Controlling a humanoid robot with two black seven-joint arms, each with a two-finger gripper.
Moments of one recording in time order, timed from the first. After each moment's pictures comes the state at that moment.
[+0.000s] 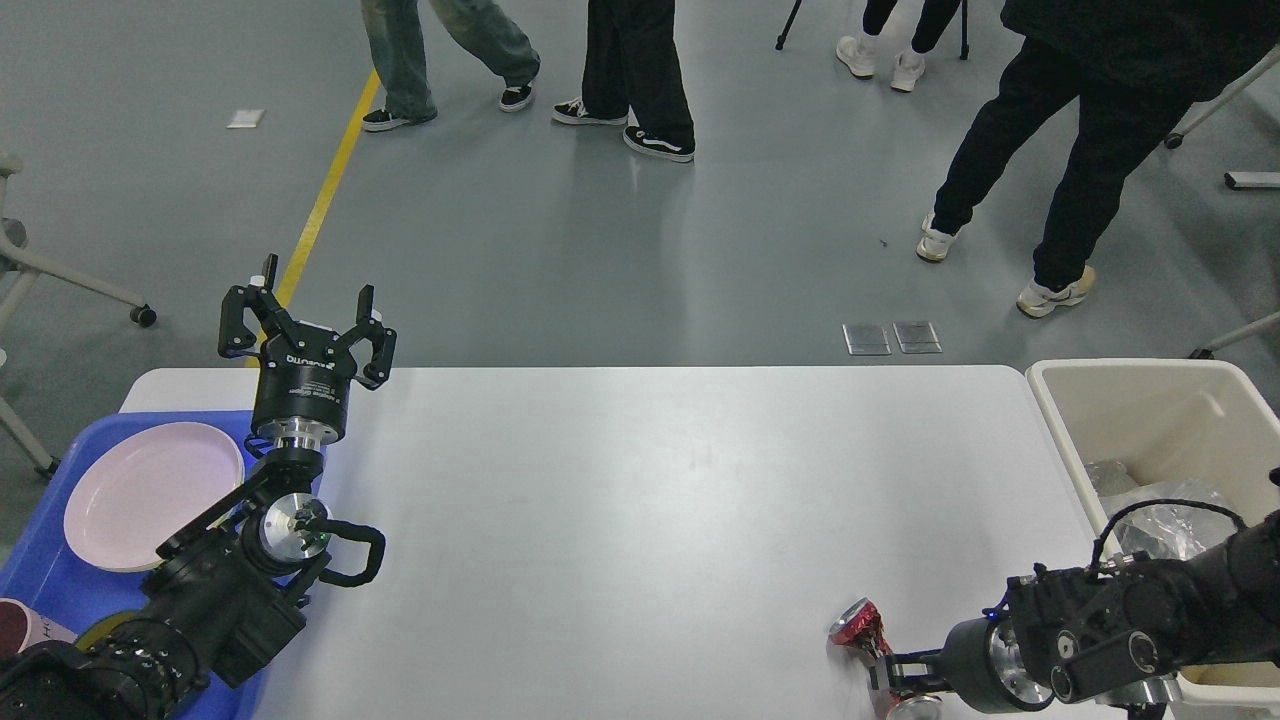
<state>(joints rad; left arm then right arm) -0.63 0.11 -0.88 -0.46 -0.03 -0.51 -0.68 1.19 -0.36 -1.13 1.33 -0.50 -0.17 0.25</state>
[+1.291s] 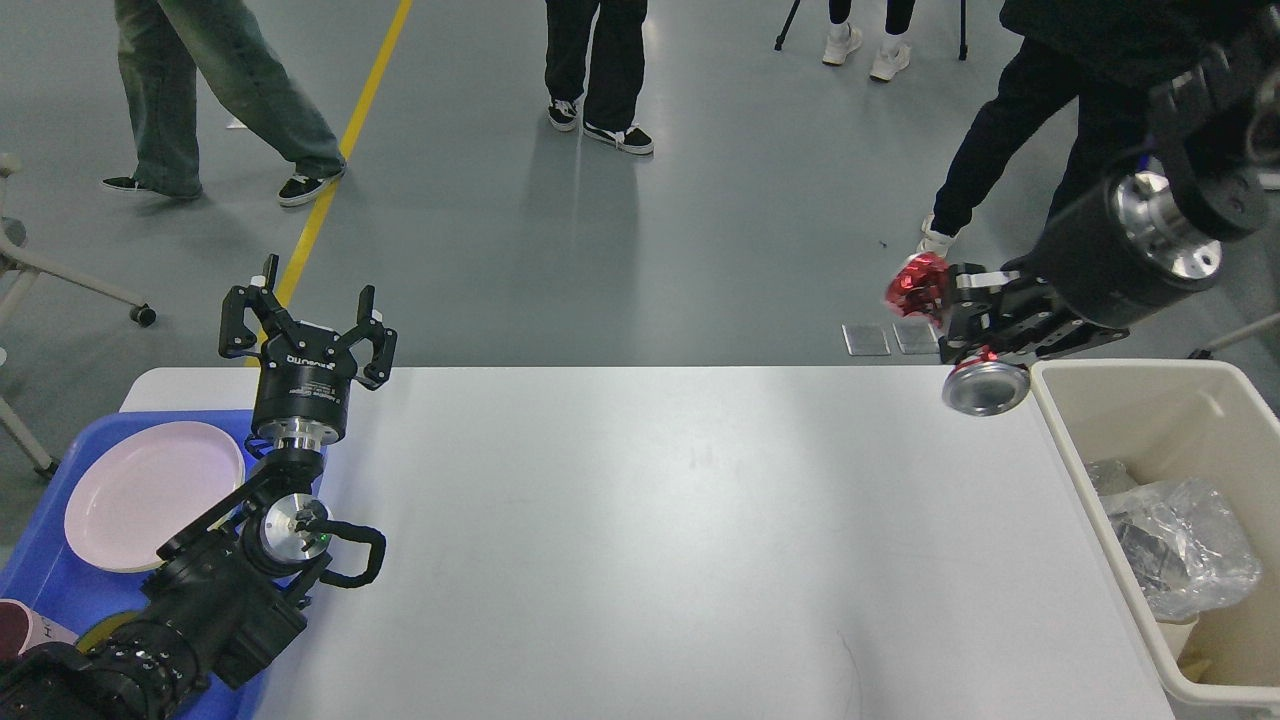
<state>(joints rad) -0.63 0.11 -0.88 -0.45 -0.03 -0.51 -0.69 2.22 -0.45 -1.42 1.43 -0.17 0.50 0.15</state>
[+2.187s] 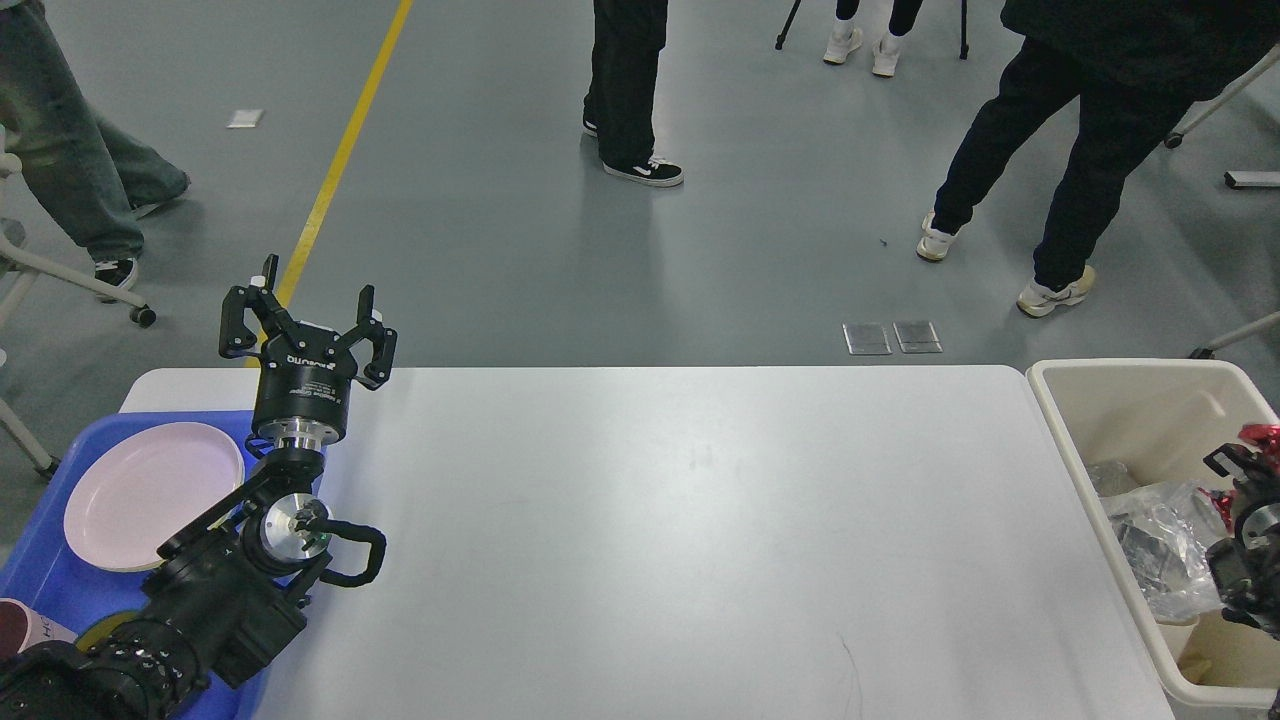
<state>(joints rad) -0.63 0.11 -0.88 -0.45 -0.03 -0.51 -0.69 0.60 -0.34 -0.84 -0.11 0.20 -0.16 0.00</state>
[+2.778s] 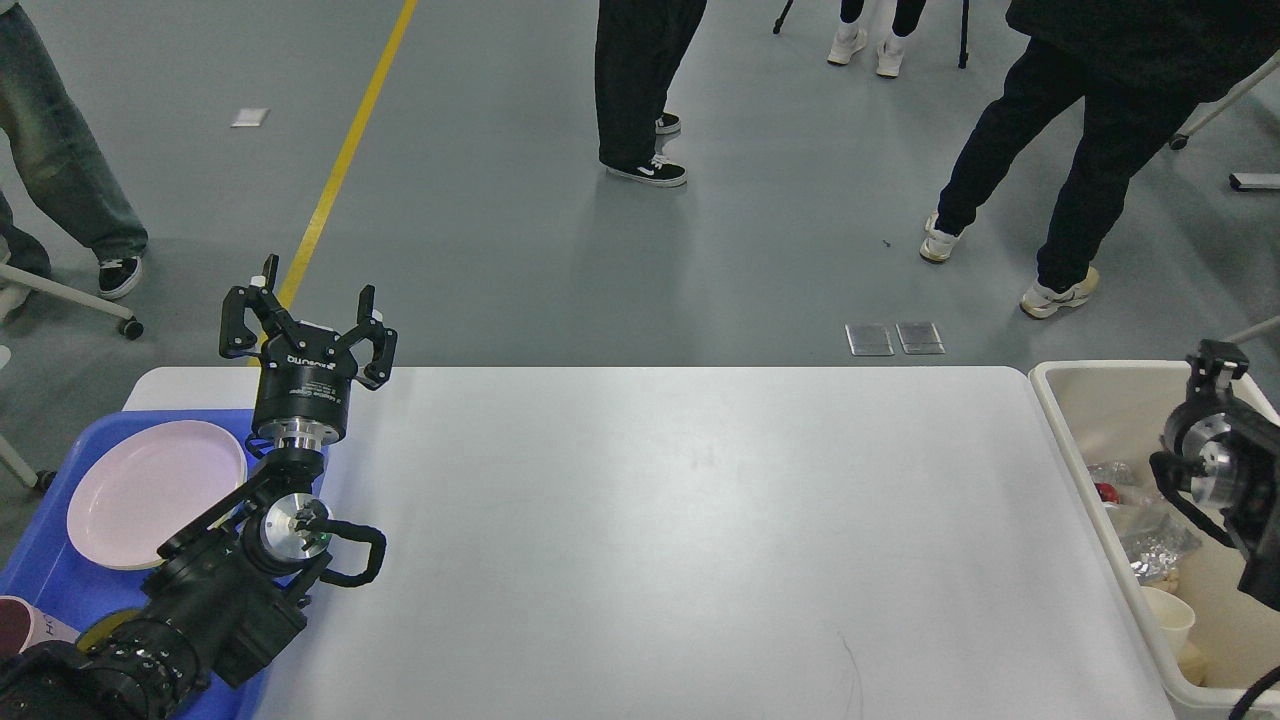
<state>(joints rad) -0.63 0.11 -0.88 -0.45 -0.03 -0.51 -0.69 0.82 -0.48 0.09 0.31 0.25 -0.15 0.02</state>
